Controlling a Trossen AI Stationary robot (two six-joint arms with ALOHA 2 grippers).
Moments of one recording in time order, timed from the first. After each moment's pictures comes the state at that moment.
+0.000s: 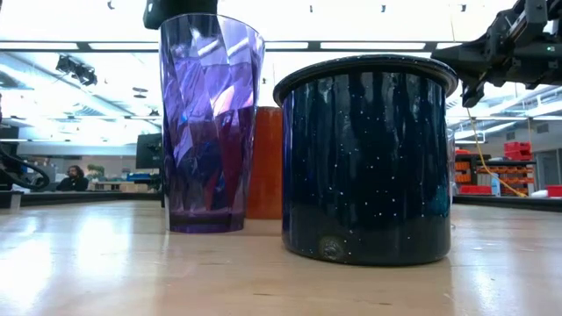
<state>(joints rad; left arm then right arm) -0.26 1.69 1.58 -1.13 -0.11 -0.87 -0.14 0.02 0.02 0.18 0.06 0.24</state>
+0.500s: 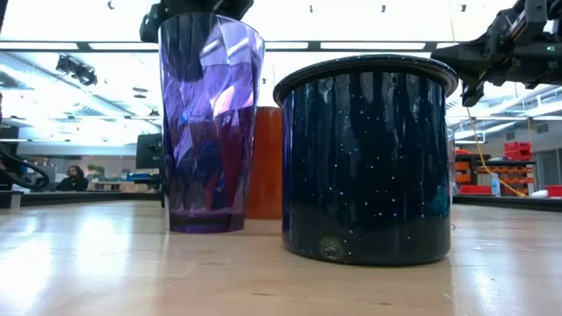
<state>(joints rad) -0.26 1.75 1.58 -1.18 -0.08 -0.88 -0.14 0.02 0.02 0.19 0.06 0.24</state>
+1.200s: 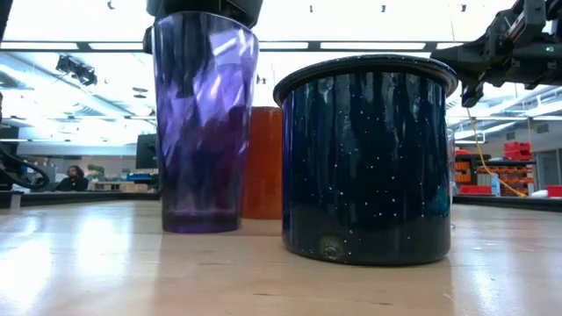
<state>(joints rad) -0.26 1.82 1.58 -1.18 -0.08 -0.86 -0.14 0.04 0.02 0.19 0.06 0.23</state>
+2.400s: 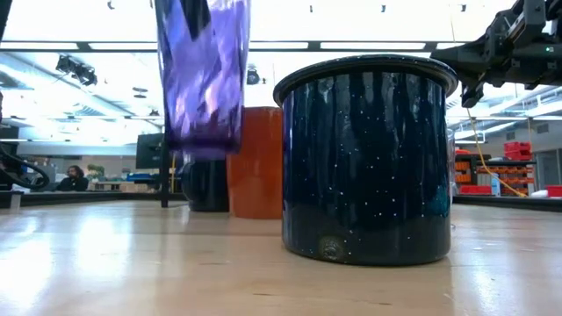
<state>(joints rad) -0.26 1.81 1.82 -1.39 -0.10 -0.81 -0.14 0.04 0.02 0.19 0.06 0.23</state>
